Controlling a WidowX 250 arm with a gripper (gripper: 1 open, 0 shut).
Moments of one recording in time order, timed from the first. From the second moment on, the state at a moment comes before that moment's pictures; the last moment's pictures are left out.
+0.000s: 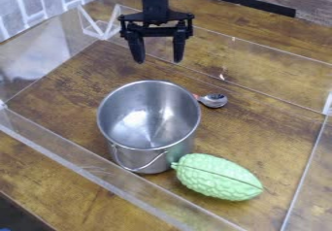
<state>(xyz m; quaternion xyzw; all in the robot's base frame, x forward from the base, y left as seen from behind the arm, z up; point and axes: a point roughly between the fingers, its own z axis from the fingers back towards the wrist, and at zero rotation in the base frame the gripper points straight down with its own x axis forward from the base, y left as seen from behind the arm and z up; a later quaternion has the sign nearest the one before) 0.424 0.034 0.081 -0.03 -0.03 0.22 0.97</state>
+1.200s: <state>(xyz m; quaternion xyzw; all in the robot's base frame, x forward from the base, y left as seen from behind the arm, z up) 0.433 0.057 0.050 -0.03 -0.04 0.33 0.94</state>
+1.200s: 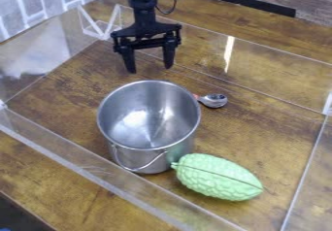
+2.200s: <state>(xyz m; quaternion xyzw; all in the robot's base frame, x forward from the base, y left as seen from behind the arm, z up) 0.404 -0.013 0.068 -0.05 0.01 0.21 0.98</state>
